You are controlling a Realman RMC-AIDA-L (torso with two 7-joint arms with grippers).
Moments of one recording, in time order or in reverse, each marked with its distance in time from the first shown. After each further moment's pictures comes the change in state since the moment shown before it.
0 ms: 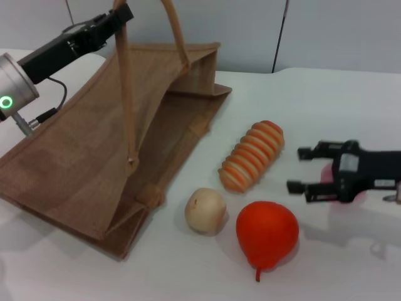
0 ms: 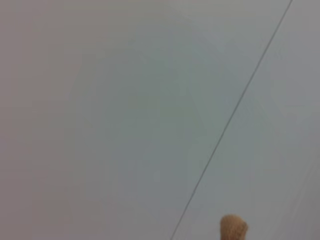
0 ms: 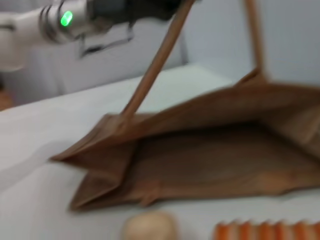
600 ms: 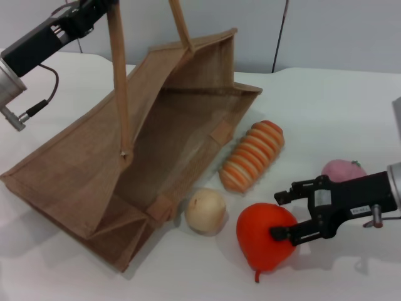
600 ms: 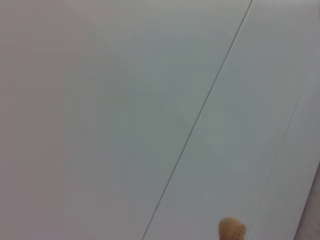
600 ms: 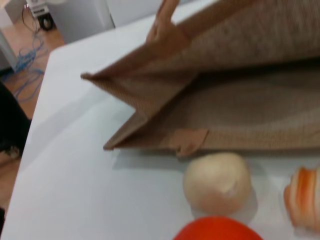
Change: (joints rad) left arm 0.000 0.007 -0.059 -0.001 -0.018 -0.158 0.011; right arm 0.049 0.027 -0.249 0.011 -0.002 0.021 0.149
